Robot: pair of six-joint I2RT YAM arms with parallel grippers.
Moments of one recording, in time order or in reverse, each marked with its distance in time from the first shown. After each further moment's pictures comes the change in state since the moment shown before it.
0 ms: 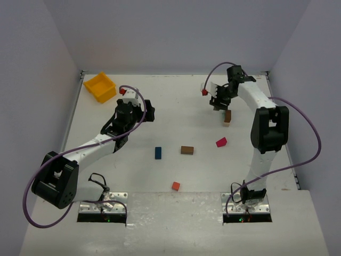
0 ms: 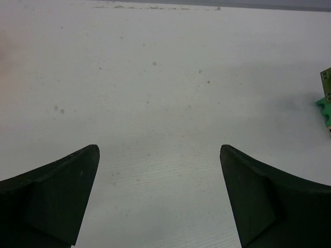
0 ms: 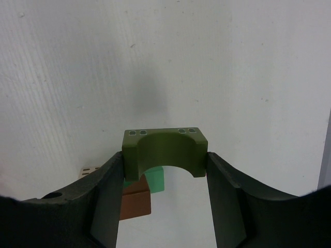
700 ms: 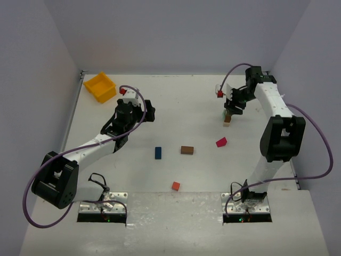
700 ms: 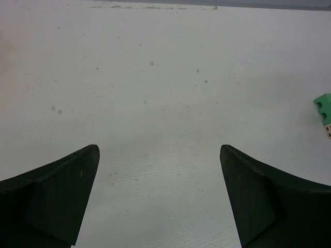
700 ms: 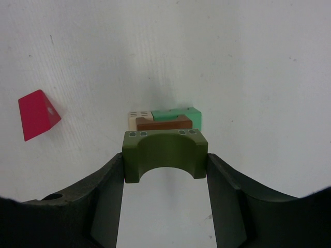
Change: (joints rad) left arm 0.000 0.000 0.000 0.002 0.012 0.000; right arm -0.132 -0.176 -0.053 -0.236 -0.088 -0.116
